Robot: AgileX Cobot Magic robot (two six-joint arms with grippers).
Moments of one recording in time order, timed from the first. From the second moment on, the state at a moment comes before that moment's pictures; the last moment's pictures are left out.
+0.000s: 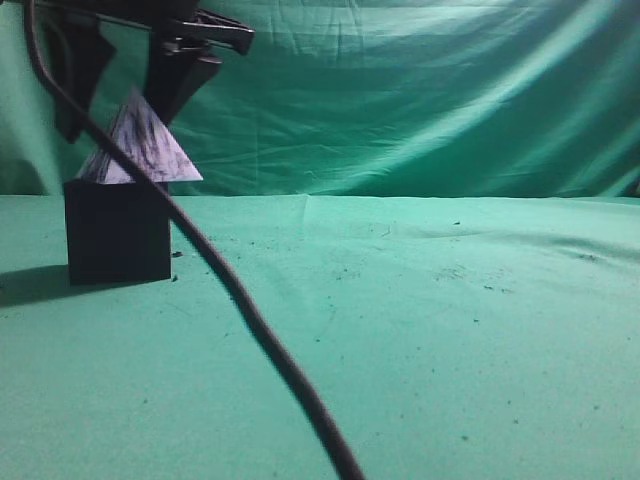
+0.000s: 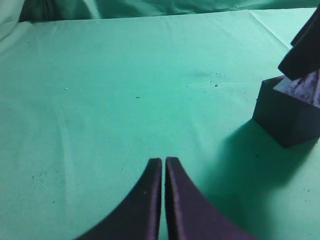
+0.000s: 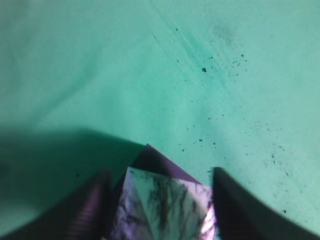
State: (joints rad) left arm -0.03 -0.02 0.02 -0.05 0.35 0.07; right arm 0.89 2.11 -1.80 0.06 0.80 -0.12
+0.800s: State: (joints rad) left arm -0.03 -0.02 0.02 -0.05 0.35 0.07; right arm 0.89 1.91 -2.24 0.06 1.26 -0.07
